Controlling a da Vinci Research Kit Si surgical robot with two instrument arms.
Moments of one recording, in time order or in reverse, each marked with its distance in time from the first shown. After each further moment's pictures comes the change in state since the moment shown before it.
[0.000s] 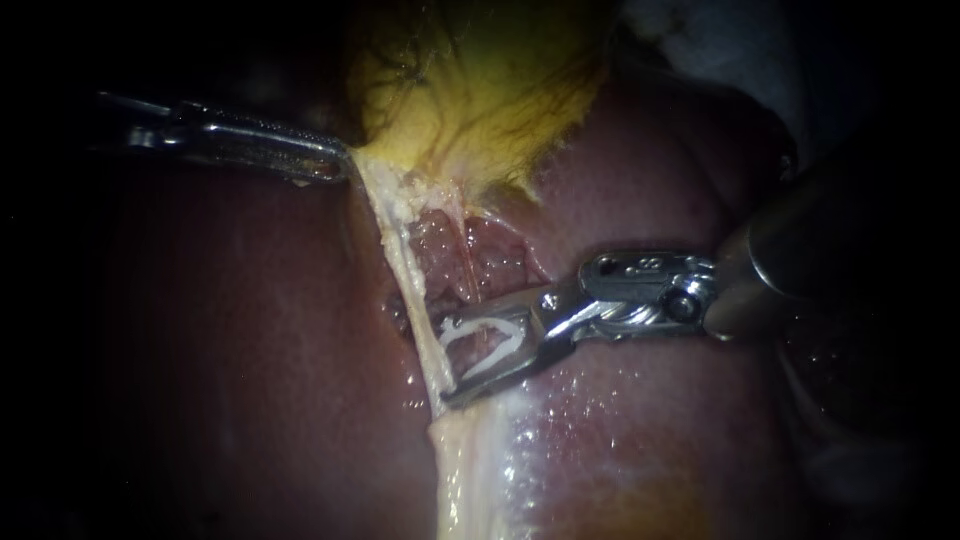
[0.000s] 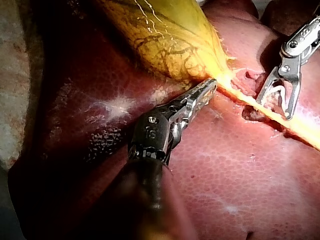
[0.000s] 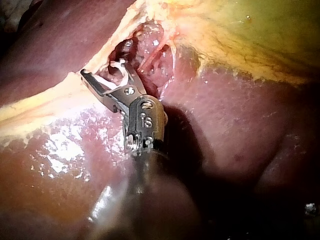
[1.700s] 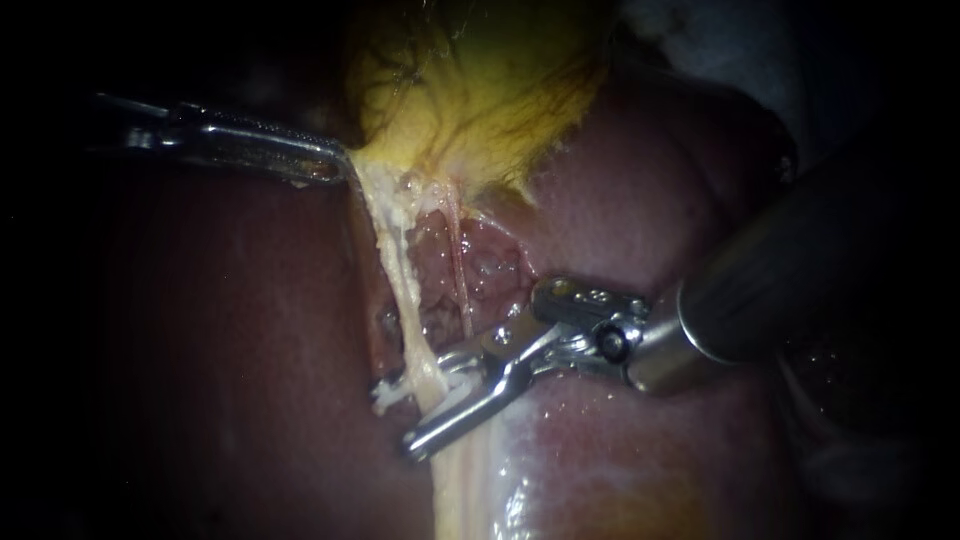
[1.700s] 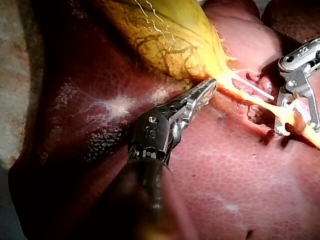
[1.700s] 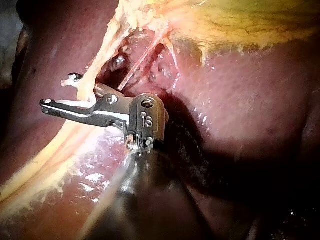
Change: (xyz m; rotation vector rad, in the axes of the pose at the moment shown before) right arm 0.002 -0.004 0.005 0.488 0.234 0.080; left arm 0.000 0.000 0.000 0.002 0.001 0.000
